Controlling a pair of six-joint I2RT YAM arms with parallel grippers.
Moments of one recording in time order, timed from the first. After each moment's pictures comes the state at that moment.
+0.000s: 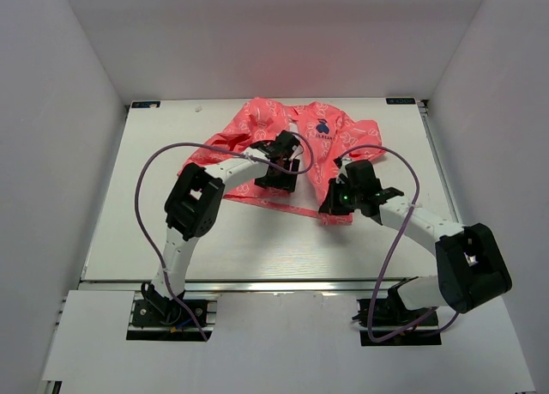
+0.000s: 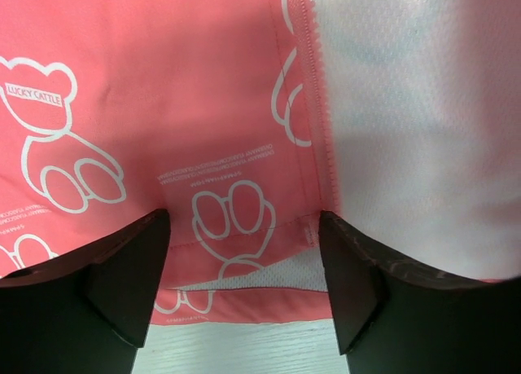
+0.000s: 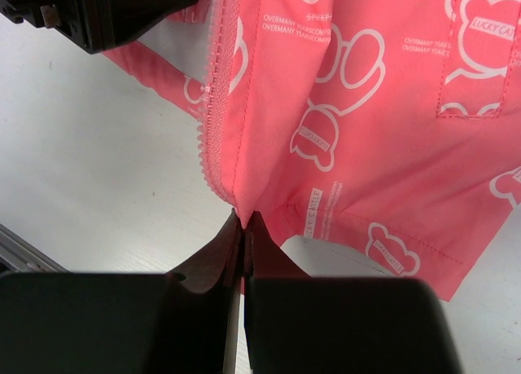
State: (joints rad) left arm -0.68 2.18 1.70 -0.65 -0.16 -0.39; right arm 0.46 1.37 0.74 -0.20 -0.27 0.38
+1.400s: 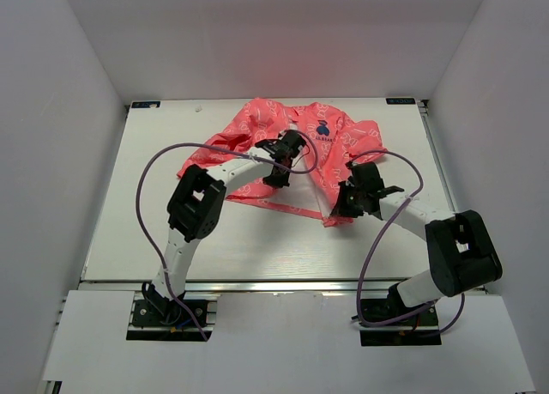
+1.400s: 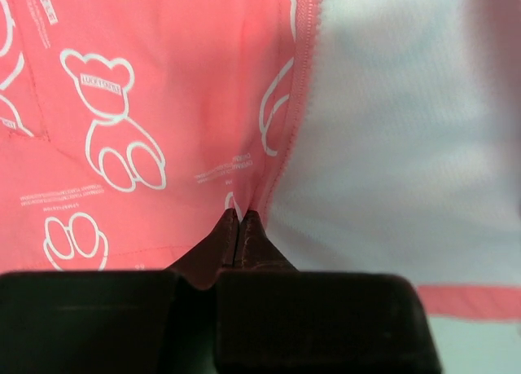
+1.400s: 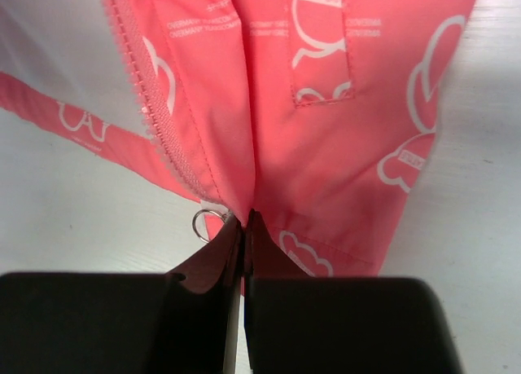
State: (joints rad) left arm -0.72 2.20 1.77 -0.74 -0.30 -0.40; right arm 0.37 1.47 0.72 -0.22 -0.17 0.40
